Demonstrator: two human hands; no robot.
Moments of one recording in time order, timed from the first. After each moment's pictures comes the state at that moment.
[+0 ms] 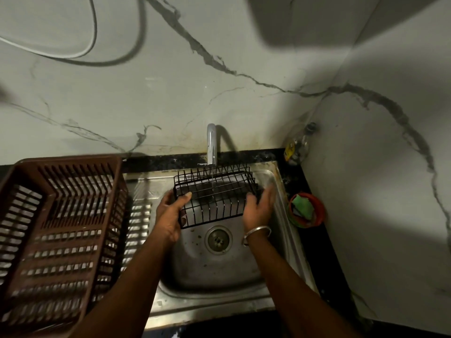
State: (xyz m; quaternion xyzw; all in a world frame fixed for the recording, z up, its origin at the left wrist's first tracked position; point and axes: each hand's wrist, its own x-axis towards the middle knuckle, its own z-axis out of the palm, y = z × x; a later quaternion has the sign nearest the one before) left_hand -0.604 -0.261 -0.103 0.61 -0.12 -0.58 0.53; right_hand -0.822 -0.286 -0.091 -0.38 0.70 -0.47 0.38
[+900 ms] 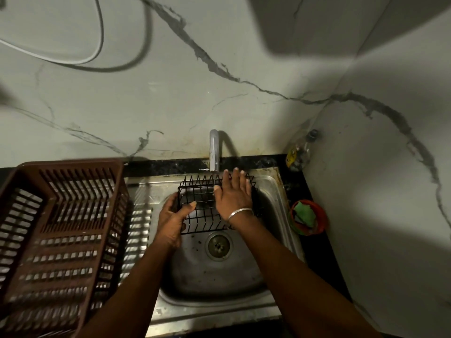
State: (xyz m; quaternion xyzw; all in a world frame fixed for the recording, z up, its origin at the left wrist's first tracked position) left_hand -0.610 -0.257 -0.102 0.58 -0.21 -0.56 0.55; right_hand -0.779 -0.344 -0.089 -0.74 0.65 -0.03 0.16
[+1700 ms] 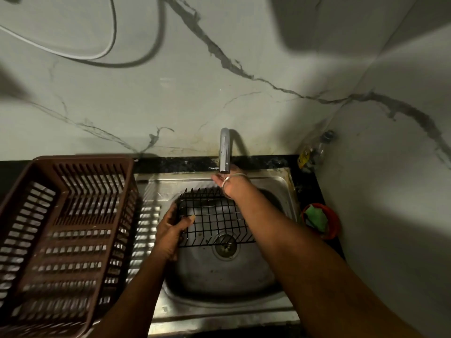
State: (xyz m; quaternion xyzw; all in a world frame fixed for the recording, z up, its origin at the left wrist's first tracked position) left_hand -0.593 -0.224 -0.115 0.57 -0.21 -0.57 0.55; right_hand -0.734 -0.410 -0.057 -0.08 0.53 -0.41 0.74
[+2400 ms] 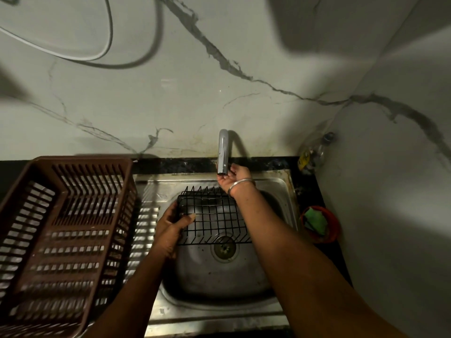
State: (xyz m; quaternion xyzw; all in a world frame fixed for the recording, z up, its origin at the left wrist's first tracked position) left_hand -0.596 -0.234 -0.109 0.60 -0.20 -0.56 0.54; right_hand -0.749 -0.417 -0.054 0.09 0.42 -0.45 0.78
